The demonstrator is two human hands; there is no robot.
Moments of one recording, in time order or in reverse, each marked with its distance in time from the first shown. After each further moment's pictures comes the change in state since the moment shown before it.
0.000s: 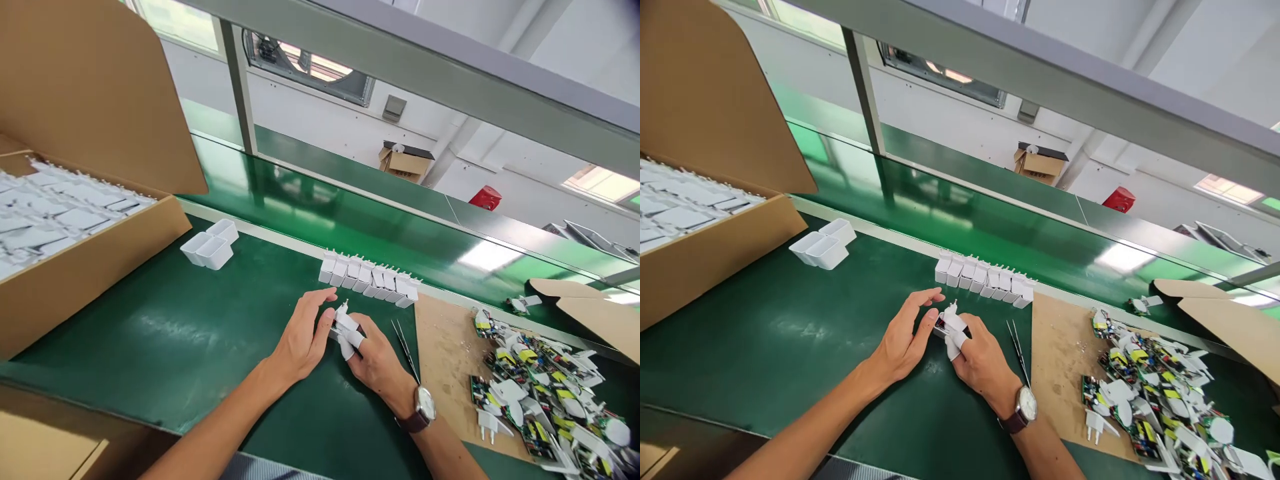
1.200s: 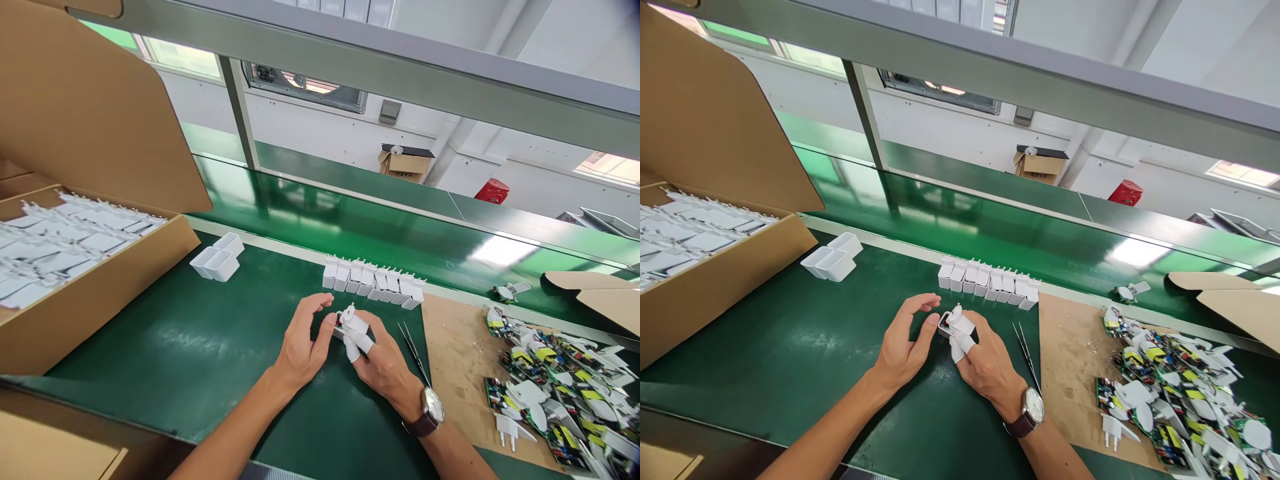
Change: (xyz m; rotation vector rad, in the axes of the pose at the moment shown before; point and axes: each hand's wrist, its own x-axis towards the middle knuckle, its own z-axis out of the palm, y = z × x) left_hand 0.003 0.002 0.001 0.015 0.156 0.077; right_hand 0.002 0.002 0.003 0.008 0.076 -0.005
